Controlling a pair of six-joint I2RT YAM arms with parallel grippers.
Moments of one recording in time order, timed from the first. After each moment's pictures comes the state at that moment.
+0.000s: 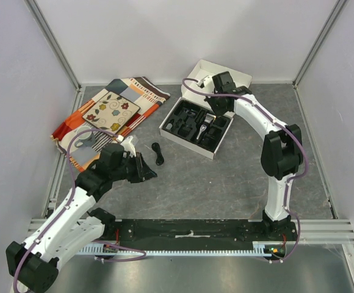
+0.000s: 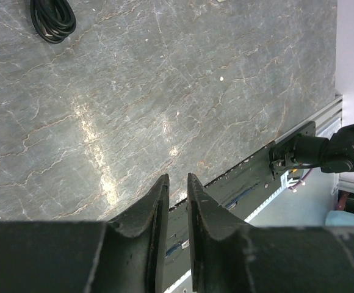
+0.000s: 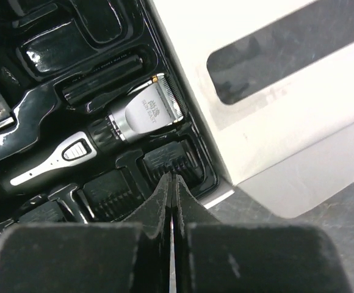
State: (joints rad) left arm -0.47 0.77 0.63 -0.54 0.35 -0.63; right arm 0.38 2.04 1.82 -0.69 0.04 -0.34
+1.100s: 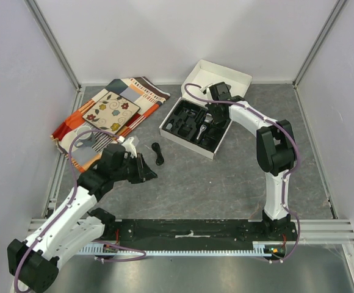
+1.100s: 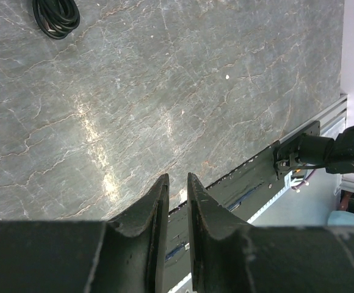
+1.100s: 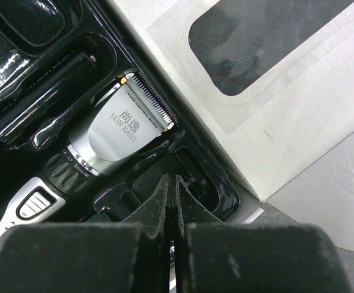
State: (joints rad) left arm -0.47 0.78 0.61 -0.52 0.35 -0.63; right arm 0.38 2.08 1.66 -0.51 0.18 -0.14
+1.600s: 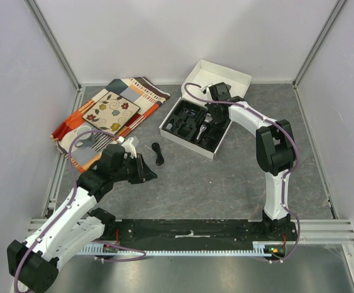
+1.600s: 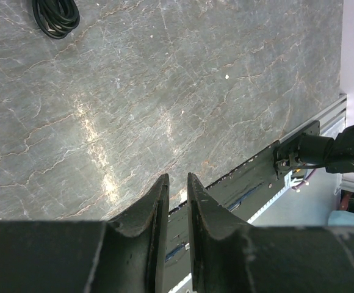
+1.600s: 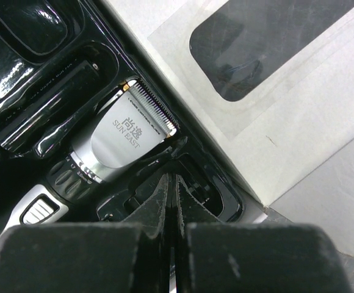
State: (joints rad) left arm -0.47 0.77 0.60 -0.52 0.35 -0.63; right arm 0.38 2.09 1.66 -0.49 0.18 -0.13
